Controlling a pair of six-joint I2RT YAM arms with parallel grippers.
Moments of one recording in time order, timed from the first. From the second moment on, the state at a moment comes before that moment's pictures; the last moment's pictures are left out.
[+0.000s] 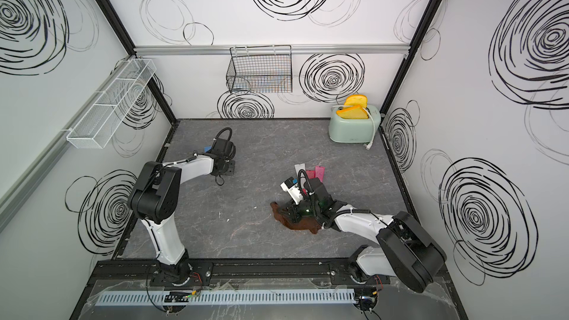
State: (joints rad) left arm -0.23 1.91 1.14 -0.34 -0.24 -0.17; right arm 0.70 1.30 0.44 0.22 -0.64 0.35
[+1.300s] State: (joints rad) left arm -0.98 1.30 0.51 -0.22 -0.18 -0.38; right arm 0.44 1.31 0.55 0.10 -0.76 0.40
